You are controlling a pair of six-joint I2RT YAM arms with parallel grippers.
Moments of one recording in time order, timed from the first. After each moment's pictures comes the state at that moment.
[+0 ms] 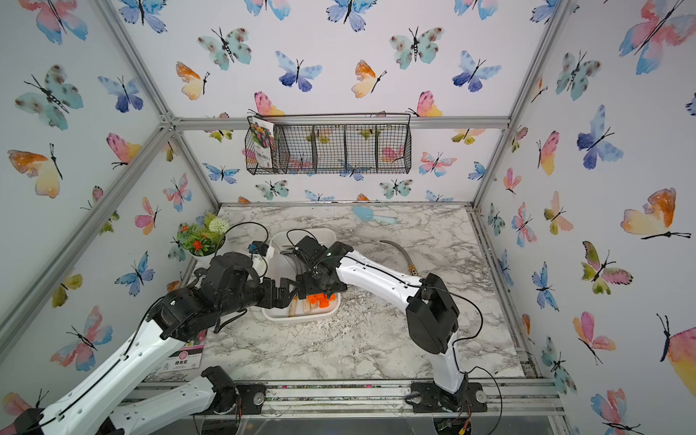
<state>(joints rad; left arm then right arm) -0.69 0.93 1.07 -0.84 -0.01 -0.44 0.97 1.95 1.71 -0.98 0.01 0.66</state>
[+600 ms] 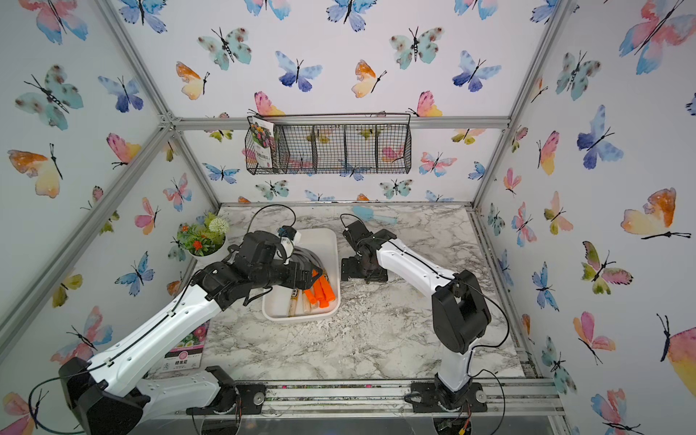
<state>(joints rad) -0.65 1.21 1.15 -0.67 0.14 -0.37 0.67 1.80 1.47 -0.98 0.01 0.59</state>
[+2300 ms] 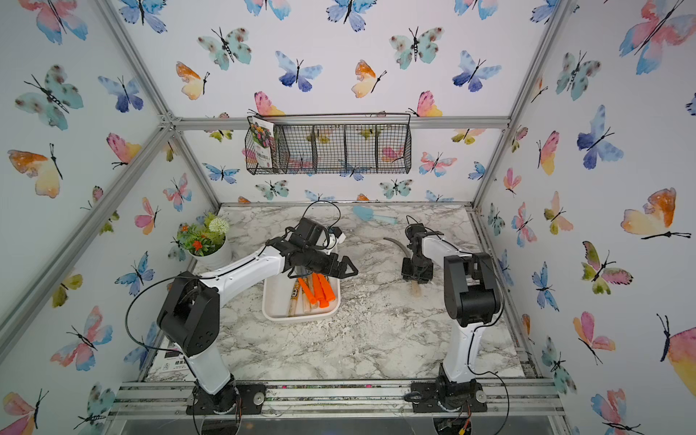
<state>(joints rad) -0.62 1.78 1.36 -0.49 0.54 -0.31 0.19 1.95 1.32 -0.85 0.02 0.34</state>
